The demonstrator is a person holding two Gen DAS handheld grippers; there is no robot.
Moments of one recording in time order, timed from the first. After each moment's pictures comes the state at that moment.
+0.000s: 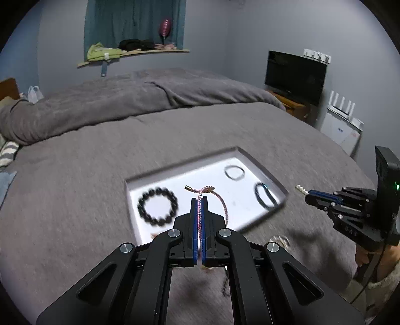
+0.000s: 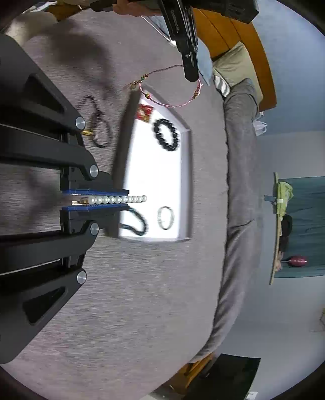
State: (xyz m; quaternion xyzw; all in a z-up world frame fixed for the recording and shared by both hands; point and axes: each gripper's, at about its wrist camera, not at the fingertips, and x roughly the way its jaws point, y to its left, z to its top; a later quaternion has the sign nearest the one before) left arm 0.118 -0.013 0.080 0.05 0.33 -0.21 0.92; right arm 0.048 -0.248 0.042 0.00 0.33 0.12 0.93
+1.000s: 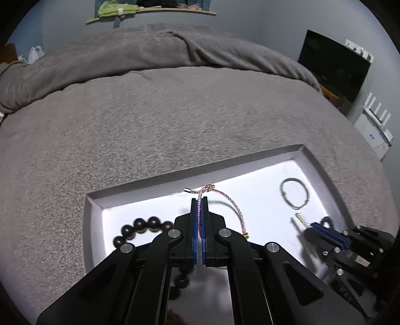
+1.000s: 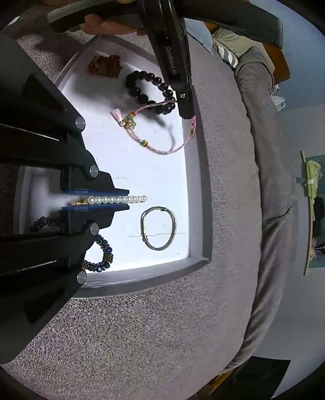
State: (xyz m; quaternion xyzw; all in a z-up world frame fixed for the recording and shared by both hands) left arm 0.277 -0.044 -0.013 0.02 0.44 -0.16 0.88; right arm 0.175 -0.206 -0.028 0.03 0.43 0.09 0.90
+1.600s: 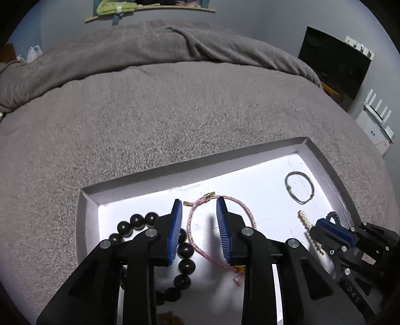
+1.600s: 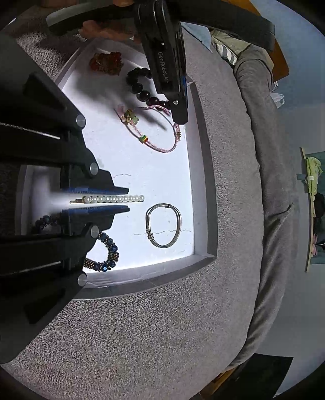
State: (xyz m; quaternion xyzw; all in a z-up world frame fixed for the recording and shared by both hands) left arm 0.281 -0.049 -0.020 0.02 0.45 -0.17 0.88; right arm 0.169 -0.210 -0.029 0.03 0.42 0.08 0.90
